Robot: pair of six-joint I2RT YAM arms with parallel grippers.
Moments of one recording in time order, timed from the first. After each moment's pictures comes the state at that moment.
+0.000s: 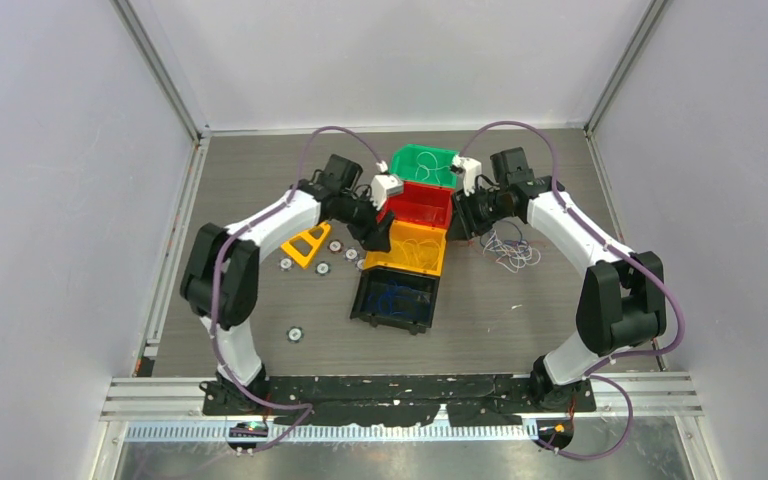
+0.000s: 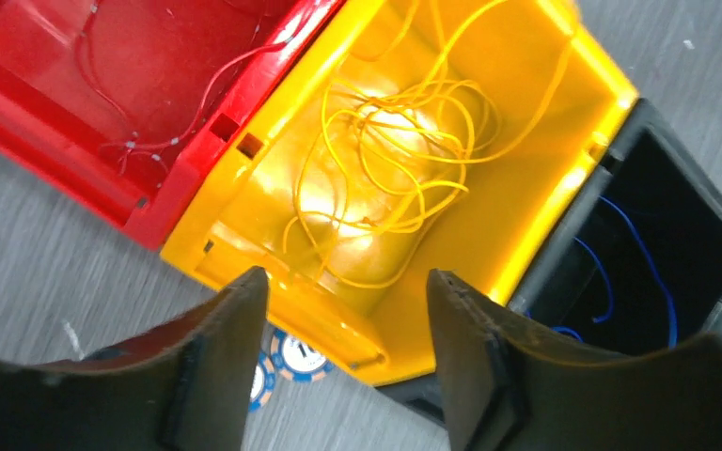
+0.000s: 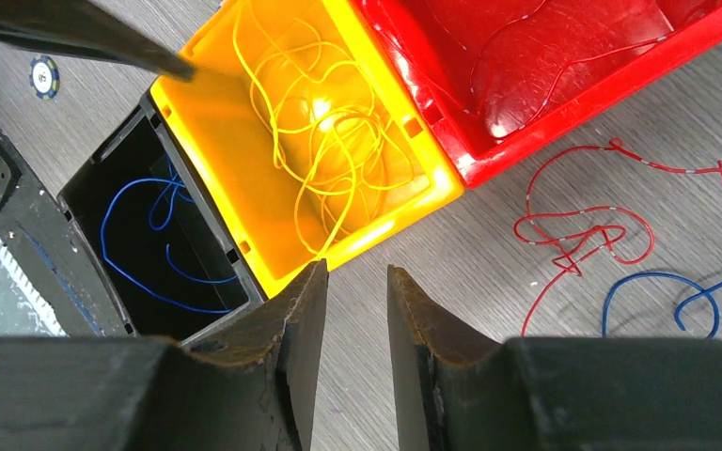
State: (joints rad) left arm -0.49 1.89 1.38 -0.51 0.61 0.34; right arm 0.25 1.58 1.21 -0.64 -0.61 -0.20
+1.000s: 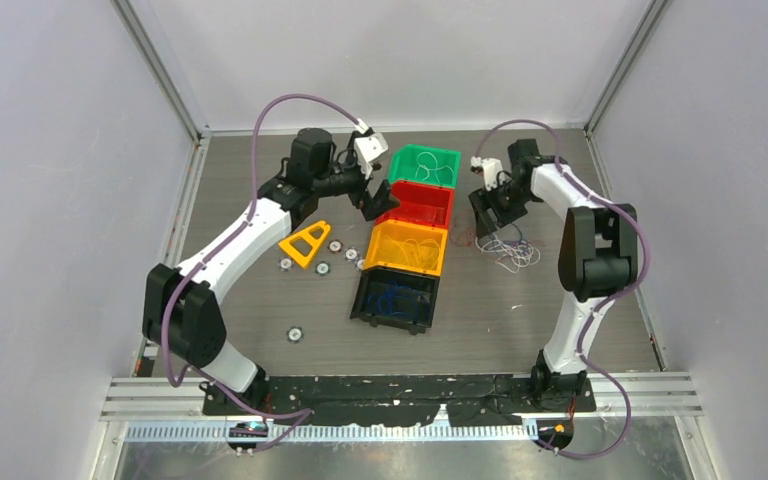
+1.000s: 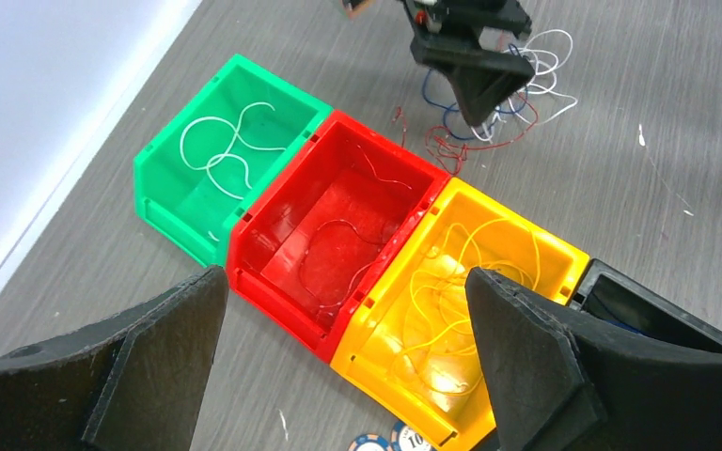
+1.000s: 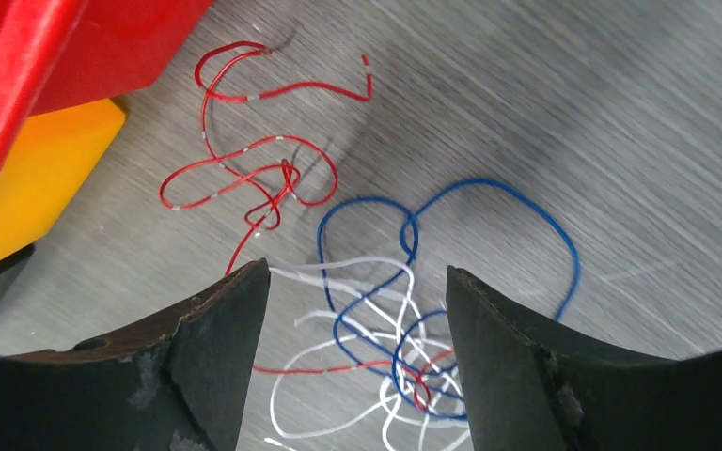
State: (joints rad) left arm -0.48 1.56 1.31 -0.15 0.61 0.33; right arm 0.06 1.90 1.44 -0.80 -0.37 -0.45
